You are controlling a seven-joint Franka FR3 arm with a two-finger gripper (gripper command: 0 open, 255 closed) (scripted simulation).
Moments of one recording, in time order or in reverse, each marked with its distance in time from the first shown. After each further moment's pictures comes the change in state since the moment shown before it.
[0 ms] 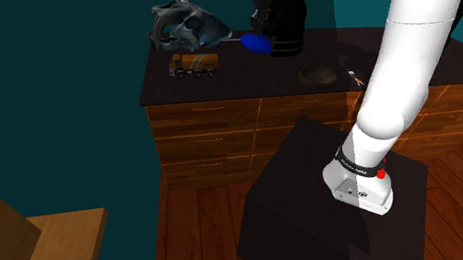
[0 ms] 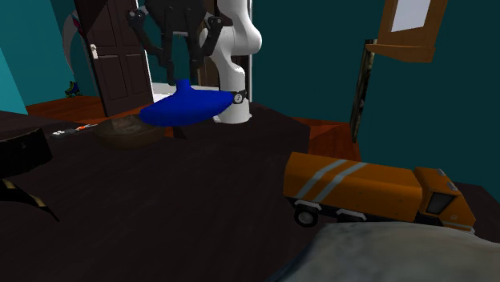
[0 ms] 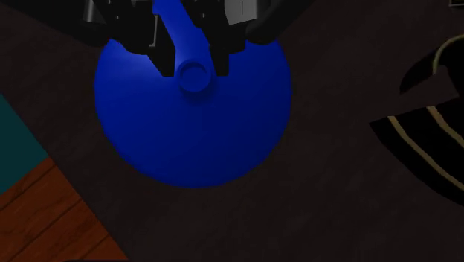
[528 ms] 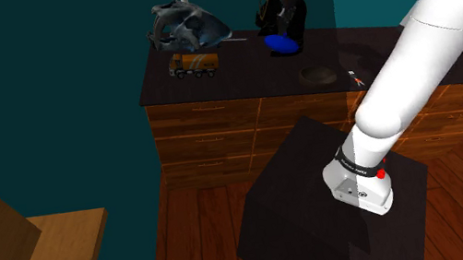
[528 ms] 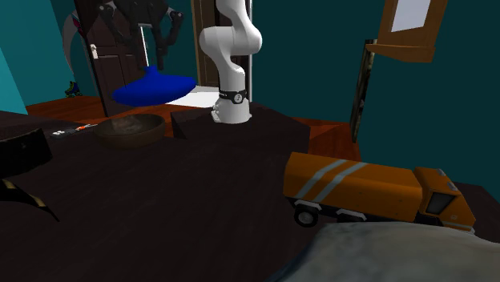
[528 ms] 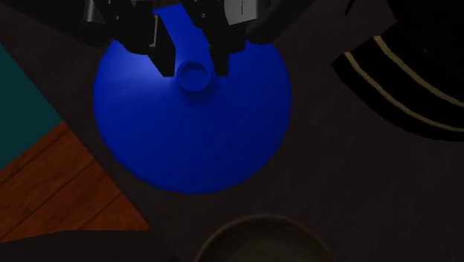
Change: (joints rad) arm -0.053 -0.207 -0.064 -0.220 -0.069 0.027 -0.098
